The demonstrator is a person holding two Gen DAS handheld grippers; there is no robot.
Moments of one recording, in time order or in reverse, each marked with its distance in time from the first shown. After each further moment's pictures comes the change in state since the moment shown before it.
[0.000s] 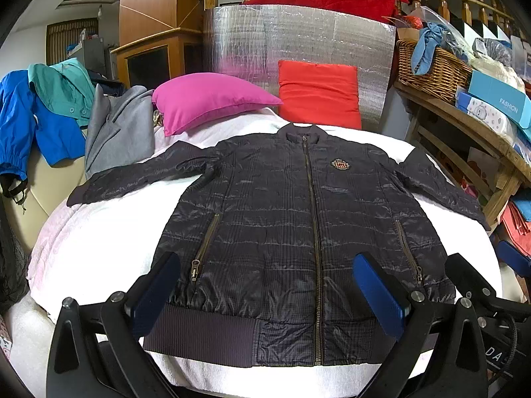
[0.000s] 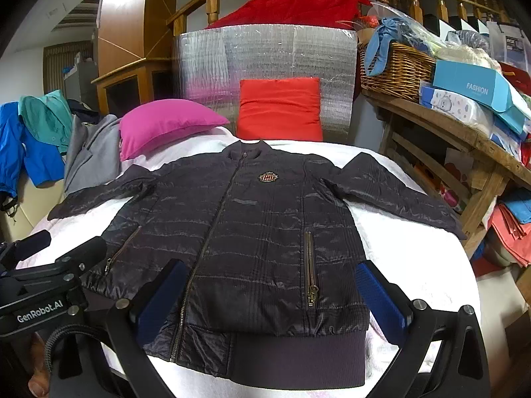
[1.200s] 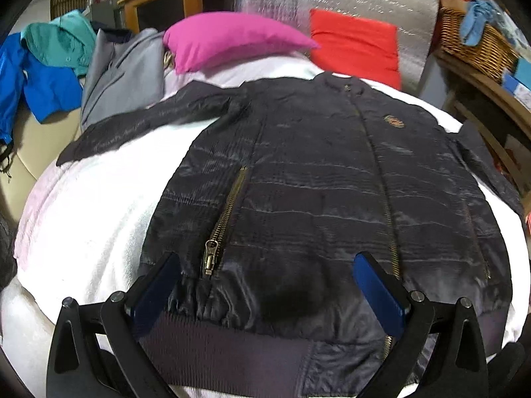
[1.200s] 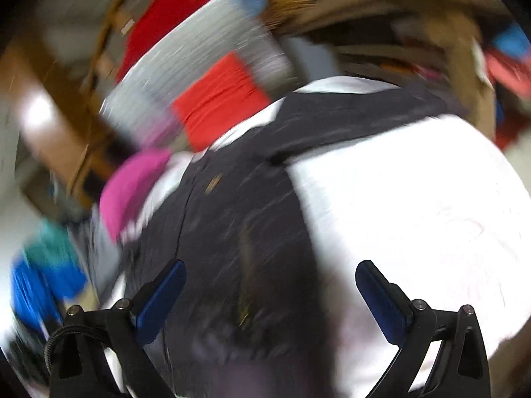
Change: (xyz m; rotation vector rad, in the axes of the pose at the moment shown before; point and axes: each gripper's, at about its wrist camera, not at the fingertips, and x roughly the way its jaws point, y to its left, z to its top) left arm 0.115 0.043 -0.013 -0.065 0.208 0.072; right arm 0.090 -0.240 -0.035 0.734 0.095 0.194
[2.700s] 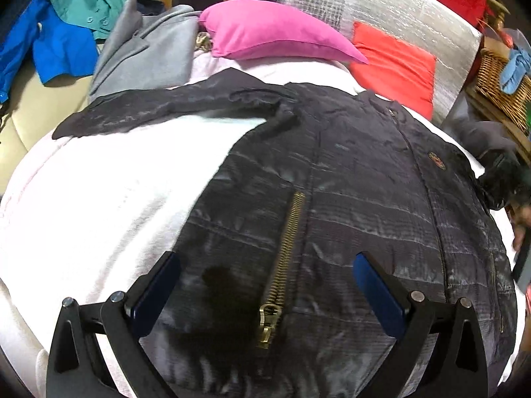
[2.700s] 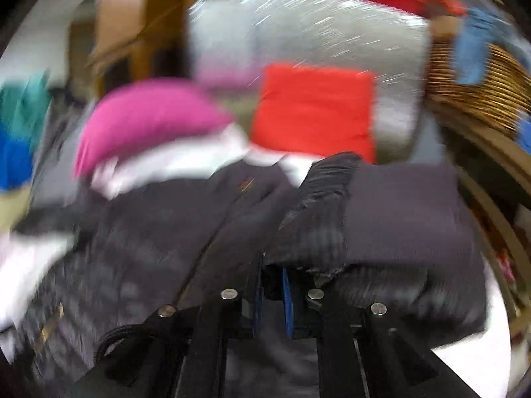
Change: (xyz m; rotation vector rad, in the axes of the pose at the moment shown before) left arm 0.046 0.067 0.022 -0.160 -0.023 -0.015; right arm 0.251 0.268 -0.002 -0.956 0.105 -0.107
